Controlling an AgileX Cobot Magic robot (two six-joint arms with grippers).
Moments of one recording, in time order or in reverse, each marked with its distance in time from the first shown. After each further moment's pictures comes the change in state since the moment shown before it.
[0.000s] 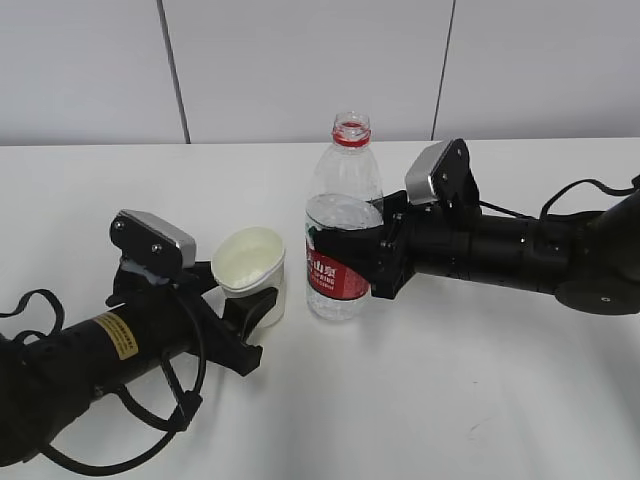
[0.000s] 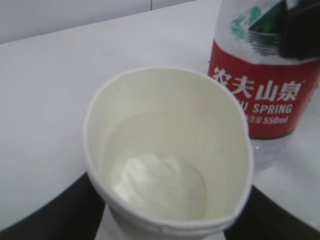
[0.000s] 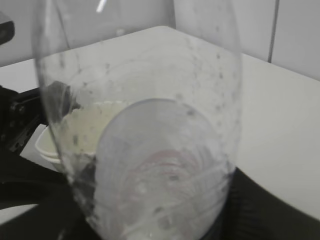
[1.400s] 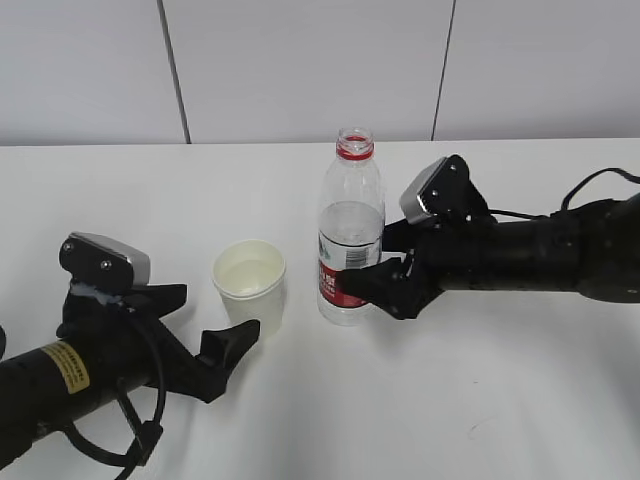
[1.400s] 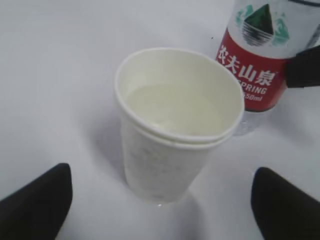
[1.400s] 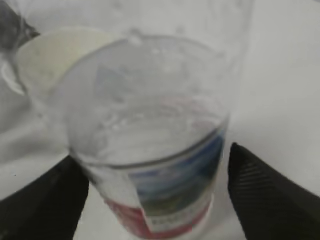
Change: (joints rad) left arm 0.000 -0.102 0.150 -0.021 0.033 -0.109; right arm -0.016 -0.052 0.016 -0.130 0.265 0.088
